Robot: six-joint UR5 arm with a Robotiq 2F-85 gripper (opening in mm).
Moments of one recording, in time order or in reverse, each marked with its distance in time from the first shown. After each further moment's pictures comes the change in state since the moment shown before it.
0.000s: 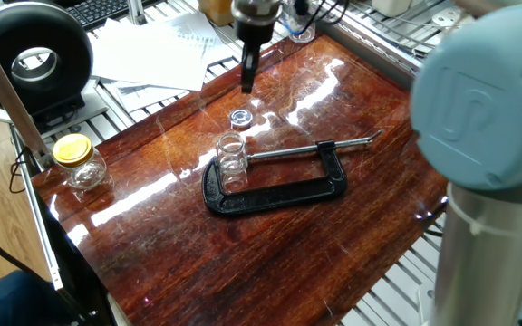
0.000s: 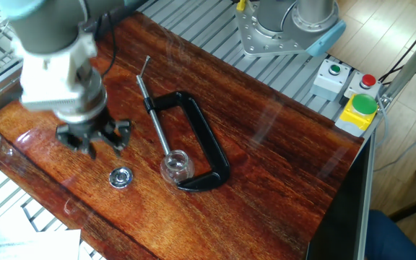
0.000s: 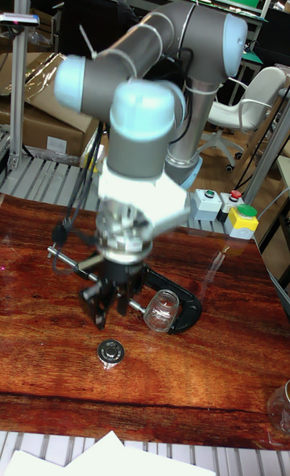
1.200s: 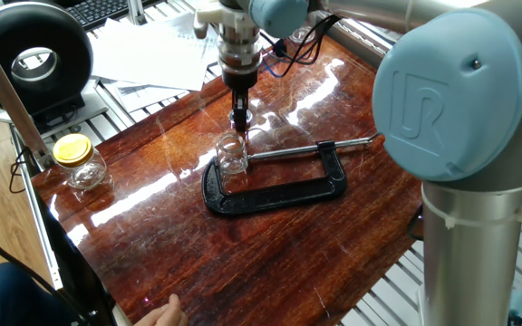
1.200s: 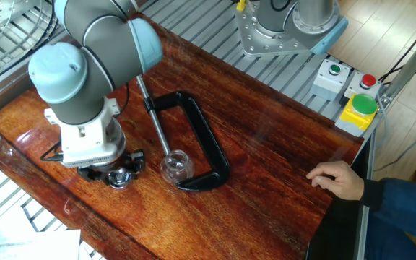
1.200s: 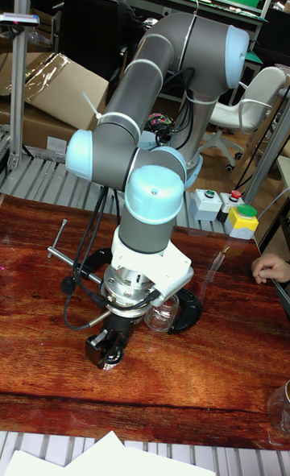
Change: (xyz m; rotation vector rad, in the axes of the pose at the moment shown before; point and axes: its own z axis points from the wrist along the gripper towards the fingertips) arm 0.001 0.004 0.090 0.020 0.079 -0.082
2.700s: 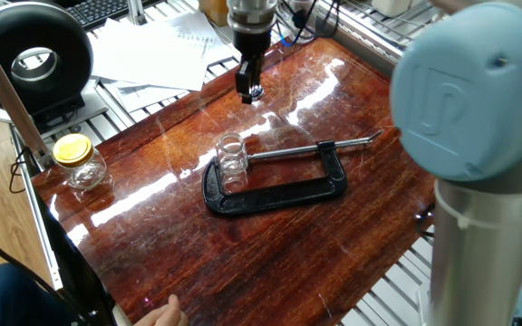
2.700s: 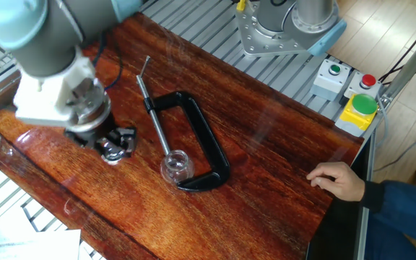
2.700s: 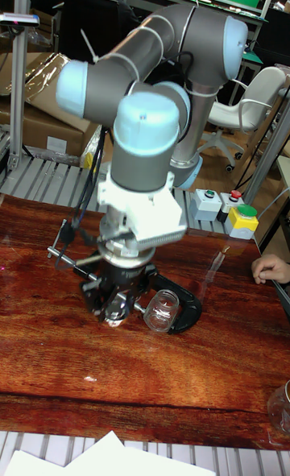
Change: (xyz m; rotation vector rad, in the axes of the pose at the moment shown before) arm 0.022 0.018 -0.097 -0.080 -0.013 0.422
